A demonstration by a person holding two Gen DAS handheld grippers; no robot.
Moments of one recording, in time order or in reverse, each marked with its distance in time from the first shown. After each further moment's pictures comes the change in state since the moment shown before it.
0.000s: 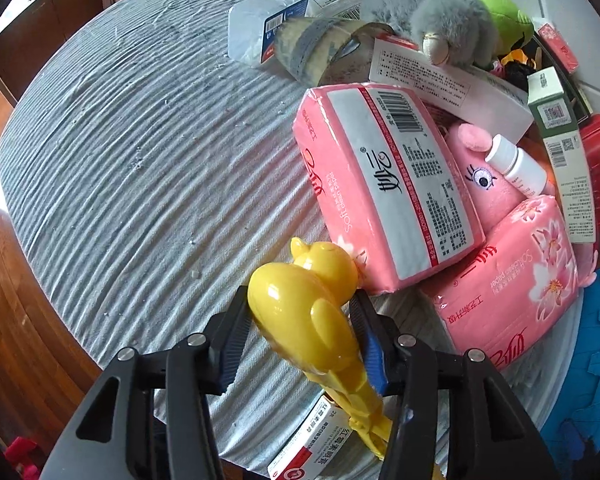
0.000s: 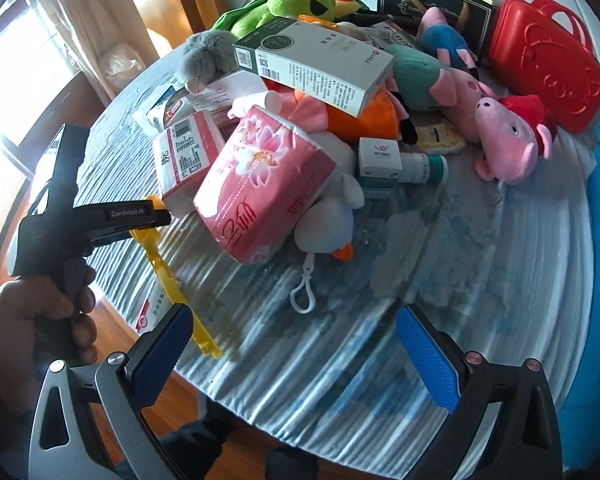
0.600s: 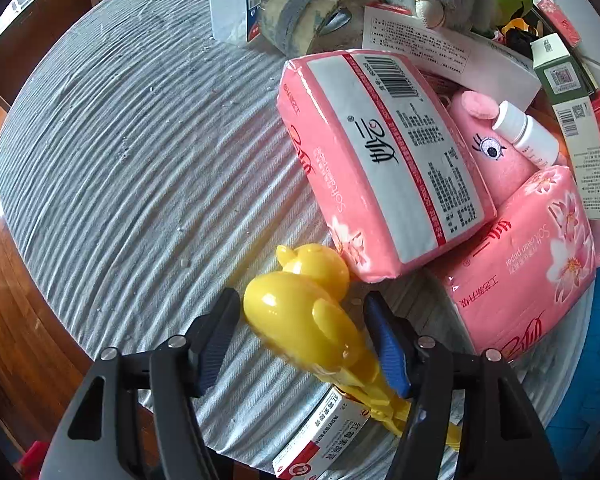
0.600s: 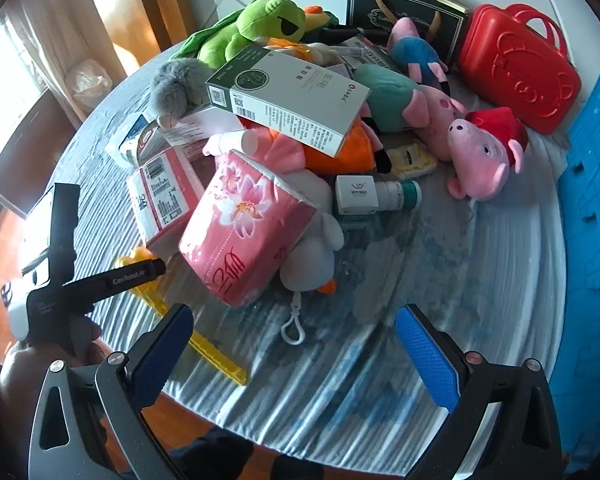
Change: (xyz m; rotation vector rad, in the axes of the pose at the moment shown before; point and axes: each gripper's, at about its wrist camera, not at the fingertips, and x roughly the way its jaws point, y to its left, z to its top) left arm 0.047 -0.028 -0.002 0.059 0.059 0.085; right arm -0.013 0.004 0.036 0.066 -0.009 -0.109
